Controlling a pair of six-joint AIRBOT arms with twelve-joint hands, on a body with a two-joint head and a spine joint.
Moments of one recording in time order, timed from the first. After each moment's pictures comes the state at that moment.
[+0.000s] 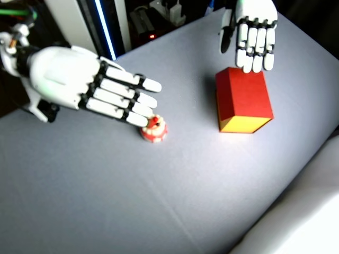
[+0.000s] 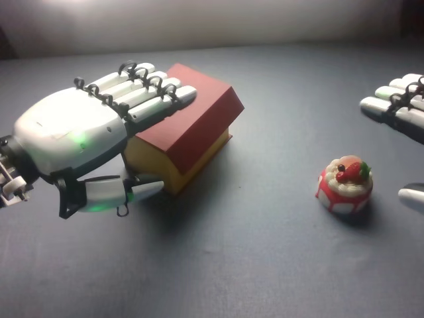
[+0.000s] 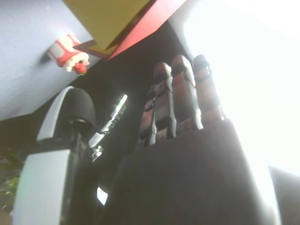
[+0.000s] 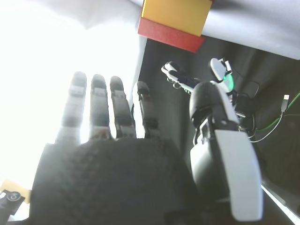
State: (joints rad) left arm 0.71 -0.97 1.12 0.13 -0.88 0.83; right arm -1.00 -0.77 0.89 0.11 1.06 -0.94
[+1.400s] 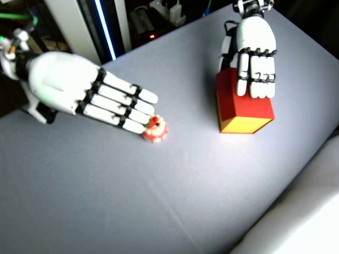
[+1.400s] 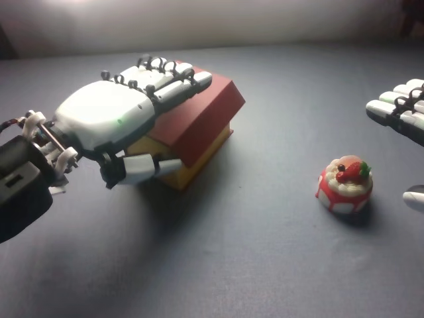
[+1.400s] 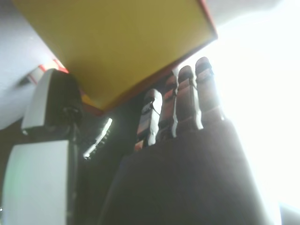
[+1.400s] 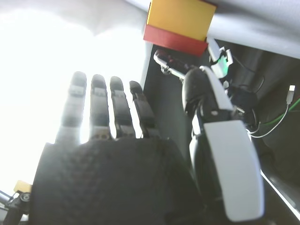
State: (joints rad) left arm 0.63 -1.13 1.25 -0.07 -0.78 0.86; right arm -1.02 -0.78 0.89 0.14 1.06 -0.94
